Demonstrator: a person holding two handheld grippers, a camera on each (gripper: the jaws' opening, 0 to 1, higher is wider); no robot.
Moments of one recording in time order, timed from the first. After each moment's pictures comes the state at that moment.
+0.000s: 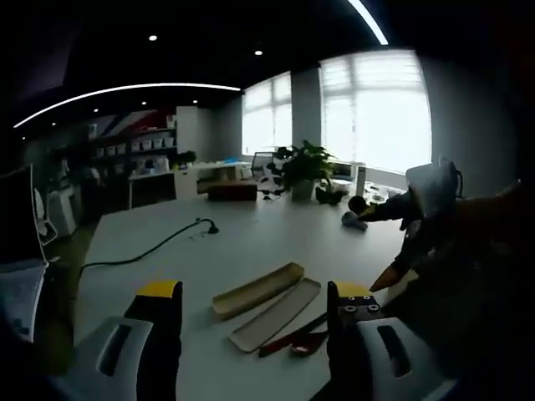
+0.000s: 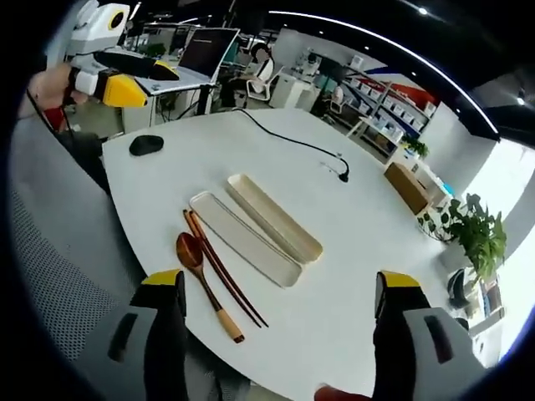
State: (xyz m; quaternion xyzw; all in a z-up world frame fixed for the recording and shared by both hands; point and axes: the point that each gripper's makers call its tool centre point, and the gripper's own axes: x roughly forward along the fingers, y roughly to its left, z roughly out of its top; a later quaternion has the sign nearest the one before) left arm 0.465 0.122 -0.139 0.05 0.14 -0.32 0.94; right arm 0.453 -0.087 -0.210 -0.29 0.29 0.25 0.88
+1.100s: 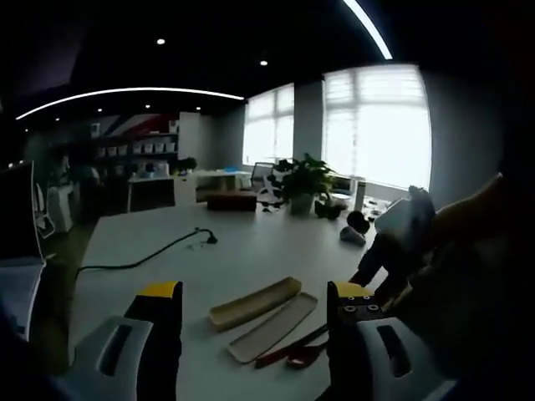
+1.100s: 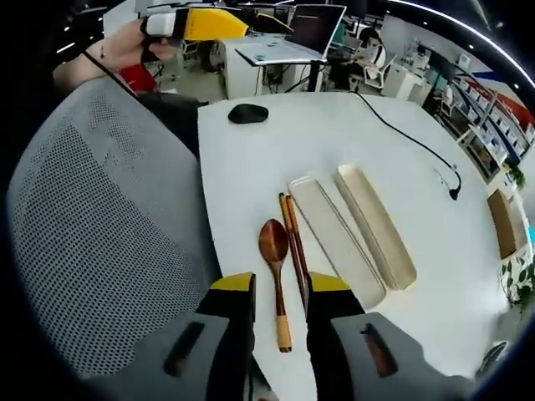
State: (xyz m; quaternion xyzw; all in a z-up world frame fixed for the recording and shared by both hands) left arm 0.473 0.123 -0.124 0.03 0.12 -0.32 0.94; right arm 0.427 -0.024 -0.263 -0.31 0.37 0.51 0.71
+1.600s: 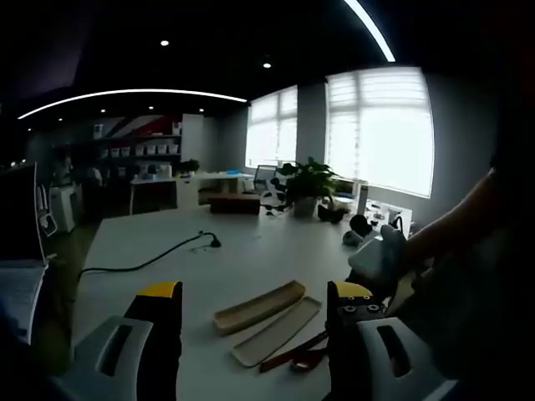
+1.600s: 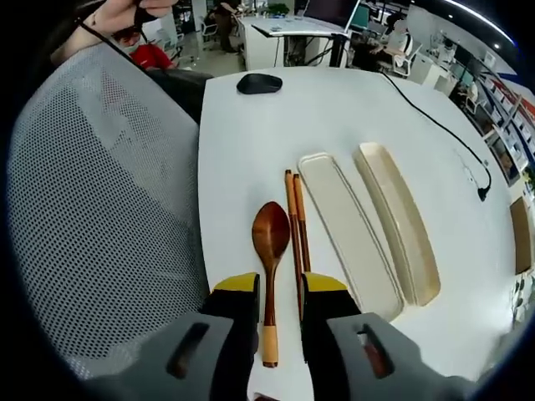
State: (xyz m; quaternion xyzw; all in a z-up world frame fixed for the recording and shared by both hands) left arm 0.479 0.127 -0.116 0.02 0.11 -0.32 0.94; right arm 0.443 -0.018 -0.311 -0.33 0.40 0.53 0.67
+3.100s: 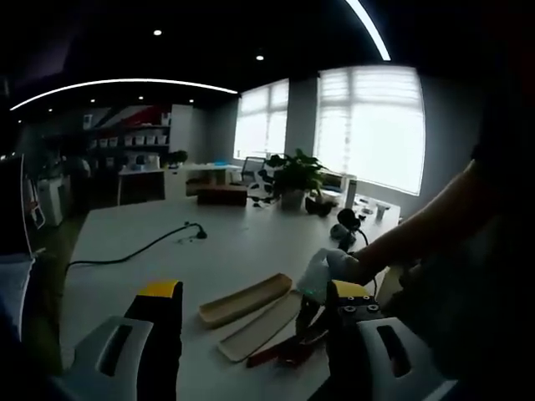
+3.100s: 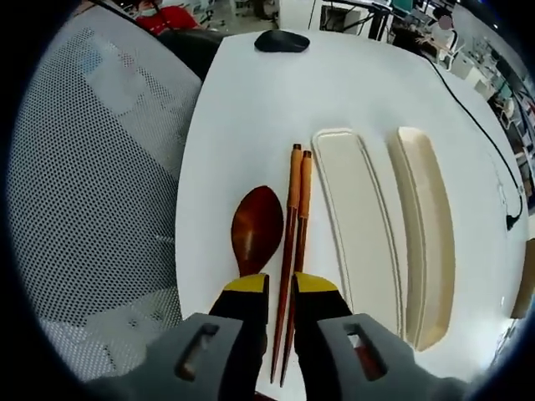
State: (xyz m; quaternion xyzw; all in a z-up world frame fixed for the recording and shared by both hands) left arm 0.476 0.115 -0.128 0.02 0.14 -0.35 0.93; right arm 0.458 -0.007 -0.356 -0.39 0.43 0.56 0.58
